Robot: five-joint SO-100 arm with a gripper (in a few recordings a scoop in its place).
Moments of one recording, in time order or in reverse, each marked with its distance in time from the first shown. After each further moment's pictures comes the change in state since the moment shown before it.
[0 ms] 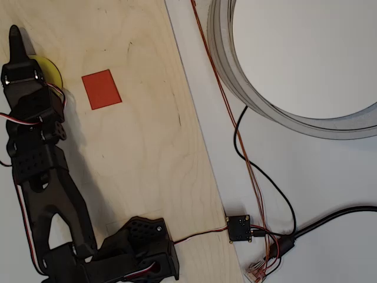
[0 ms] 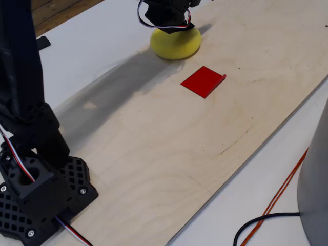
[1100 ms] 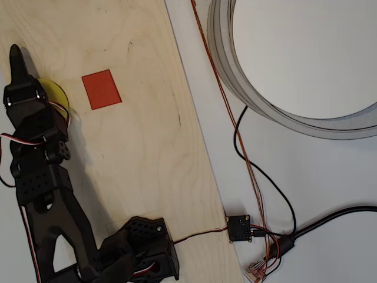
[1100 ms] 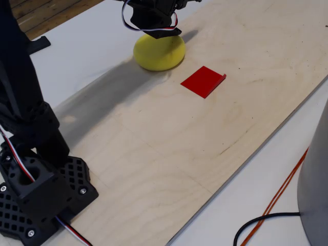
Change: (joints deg) arm -0.8 11.9 12.7 -0.5 -5.4
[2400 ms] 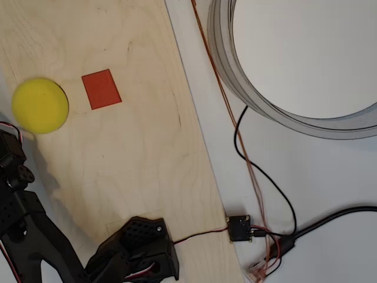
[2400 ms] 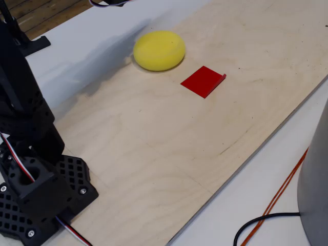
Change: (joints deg) arm -13.1 7.9 3.8 -8.3 9.1
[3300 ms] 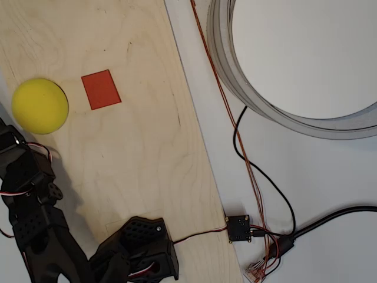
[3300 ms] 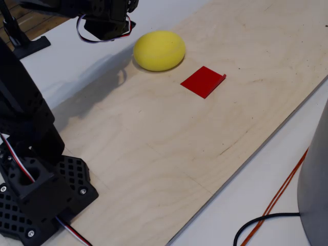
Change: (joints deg) arm 0.2 6.7 21.0 -11.0 0.4
